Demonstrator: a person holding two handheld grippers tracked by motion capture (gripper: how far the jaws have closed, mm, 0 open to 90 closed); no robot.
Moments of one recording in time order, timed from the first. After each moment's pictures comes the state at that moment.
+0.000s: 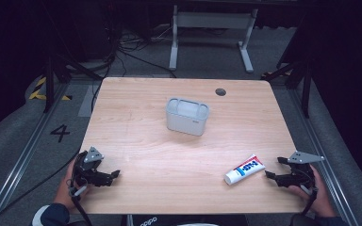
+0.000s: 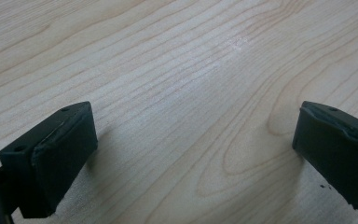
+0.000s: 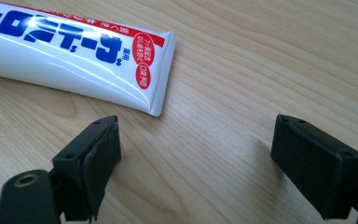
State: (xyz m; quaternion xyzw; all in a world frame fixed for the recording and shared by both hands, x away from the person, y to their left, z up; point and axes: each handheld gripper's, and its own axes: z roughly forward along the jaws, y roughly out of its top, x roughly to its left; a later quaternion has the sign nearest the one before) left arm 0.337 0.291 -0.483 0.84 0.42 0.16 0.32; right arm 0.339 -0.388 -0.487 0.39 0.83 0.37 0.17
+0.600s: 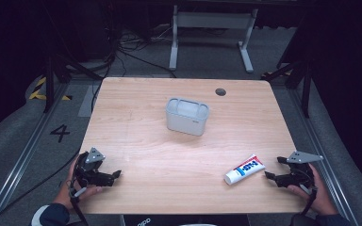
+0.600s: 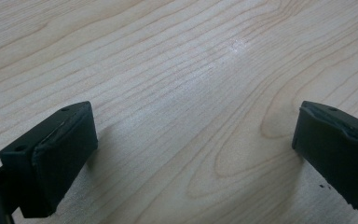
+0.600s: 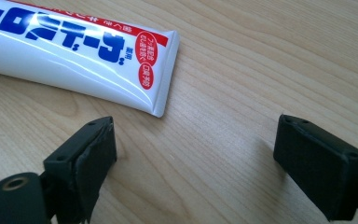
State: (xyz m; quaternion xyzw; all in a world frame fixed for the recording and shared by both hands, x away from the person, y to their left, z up) left arm 0.333 0.287 -0.483 0.83 0.42 0.16 0.31; right arm 0.342 -0.386 -0.486 0.38 0.83 0.36 0.16
